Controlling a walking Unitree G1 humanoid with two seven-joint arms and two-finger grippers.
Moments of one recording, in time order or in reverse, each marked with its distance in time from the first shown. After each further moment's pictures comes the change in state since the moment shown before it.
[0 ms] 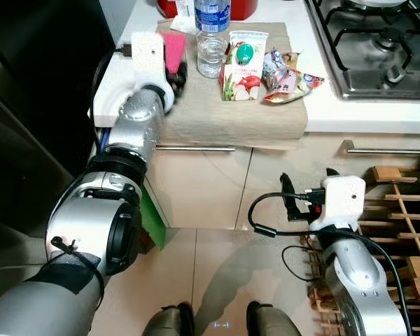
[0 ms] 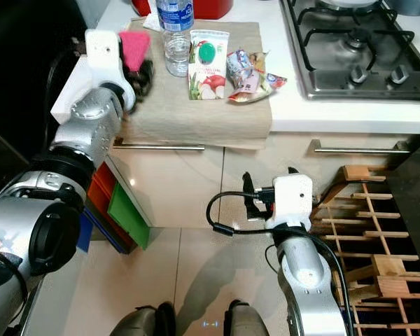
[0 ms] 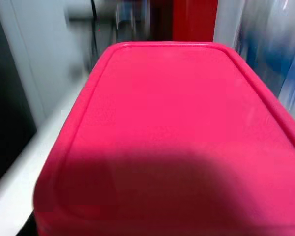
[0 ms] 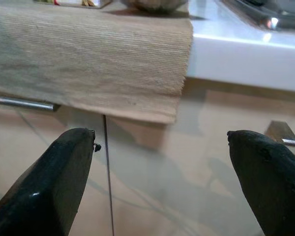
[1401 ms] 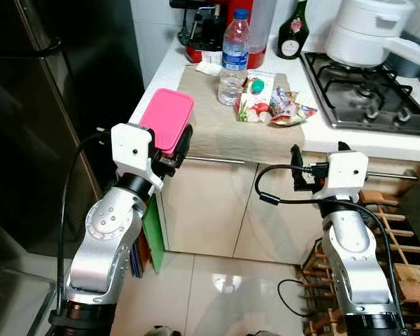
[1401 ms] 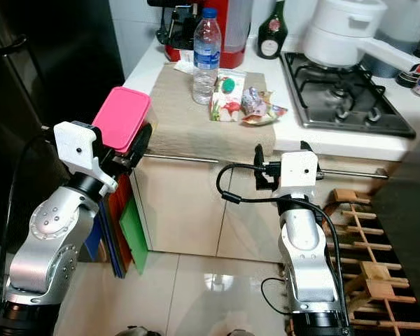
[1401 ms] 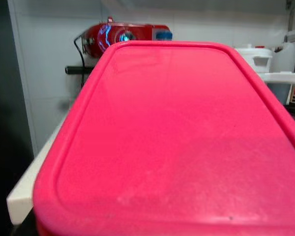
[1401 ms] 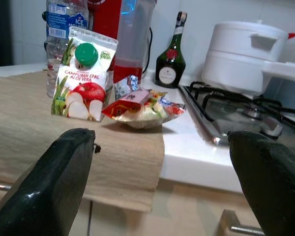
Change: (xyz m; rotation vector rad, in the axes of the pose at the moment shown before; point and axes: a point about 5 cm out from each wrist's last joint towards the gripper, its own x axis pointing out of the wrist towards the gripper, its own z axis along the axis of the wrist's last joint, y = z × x) left arm -0.157 -0.021 -0.058 -0.034 0.030 -0.218; right arm 0.036 -0.017 -0.003 -0.033 -0.119 -0.104
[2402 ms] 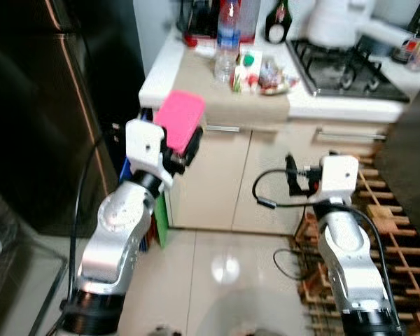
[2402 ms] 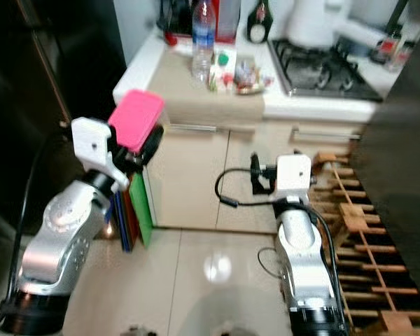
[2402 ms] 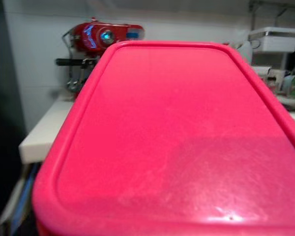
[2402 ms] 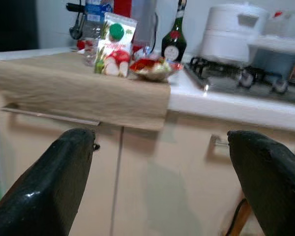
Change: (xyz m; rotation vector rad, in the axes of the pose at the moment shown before) left arm 0.009 -0.008 -0.006 -0.029 0.027 -0.025; right arm 0.004 0.002 -0.009 0.023 0.055 0.024
